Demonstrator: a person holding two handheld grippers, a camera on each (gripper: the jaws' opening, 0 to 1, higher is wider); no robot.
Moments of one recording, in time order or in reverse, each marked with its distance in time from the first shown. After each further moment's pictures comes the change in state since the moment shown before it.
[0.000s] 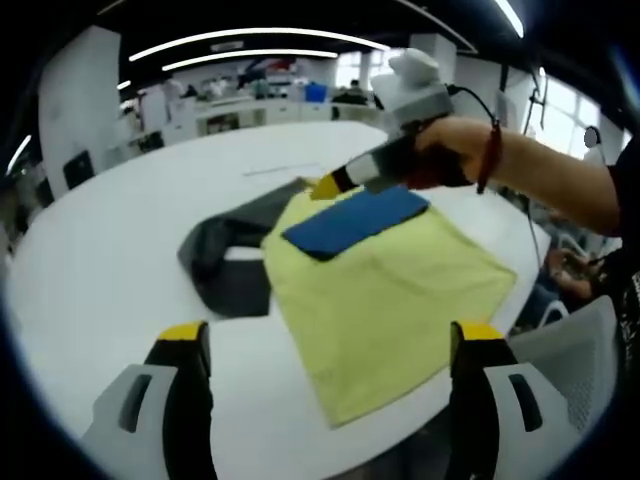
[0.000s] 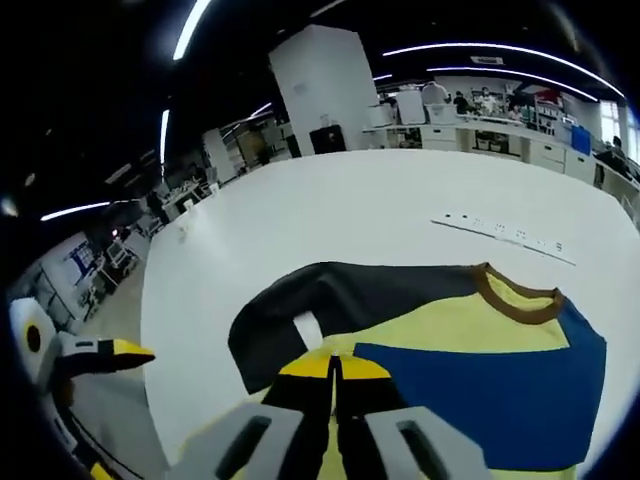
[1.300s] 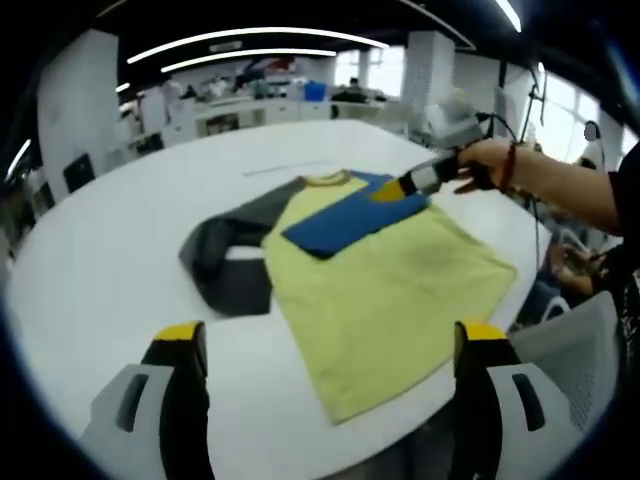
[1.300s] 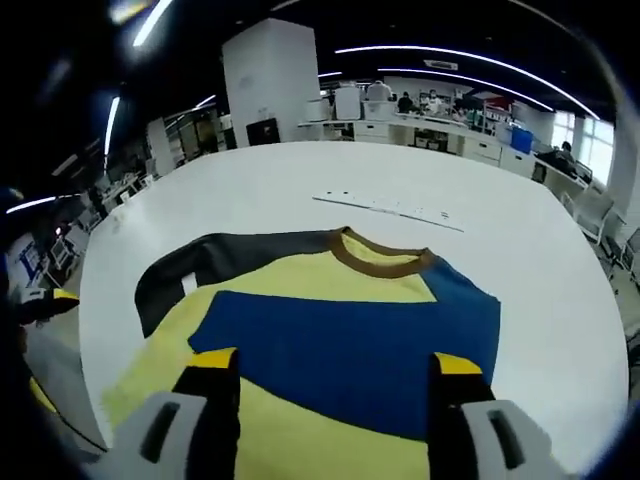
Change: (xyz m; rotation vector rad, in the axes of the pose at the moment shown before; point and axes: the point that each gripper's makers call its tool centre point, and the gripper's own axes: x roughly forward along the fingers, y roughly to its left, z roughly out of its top) left arm -0.002 -0.001 -0.001 0.017 0.008 0.006; right arm -0.083 -0.146 -0.048 0.011 0.015 -0.330
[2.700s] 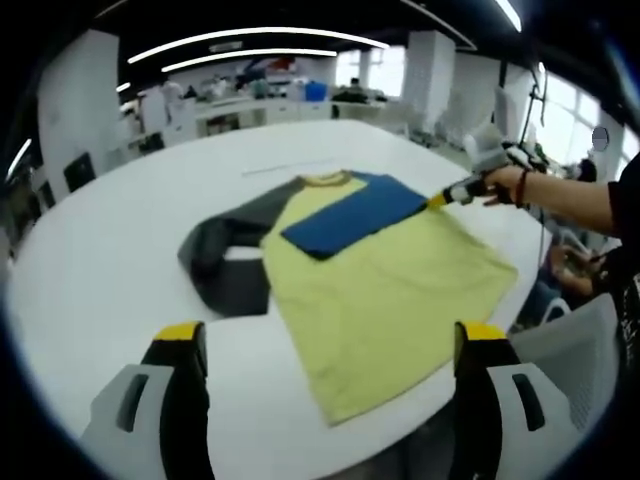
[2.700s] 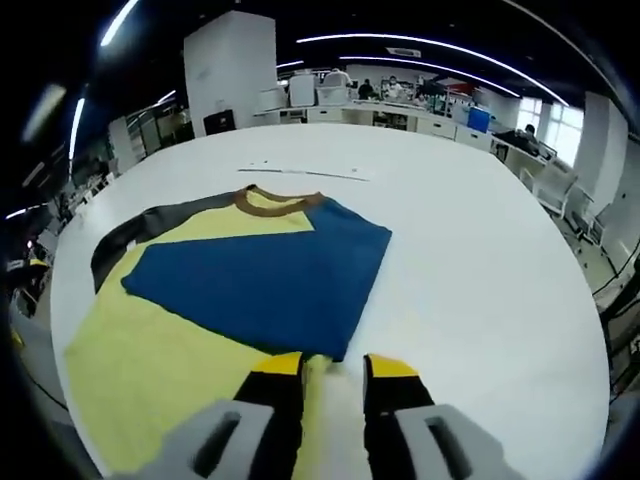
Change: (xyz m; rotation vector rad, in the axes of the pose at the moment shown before) left arm 0.002 -0.003 0.001 -0.007 -0.004 0.004; right arm -0.032 -0.095 -0.067 0.058 0.056 -0.150
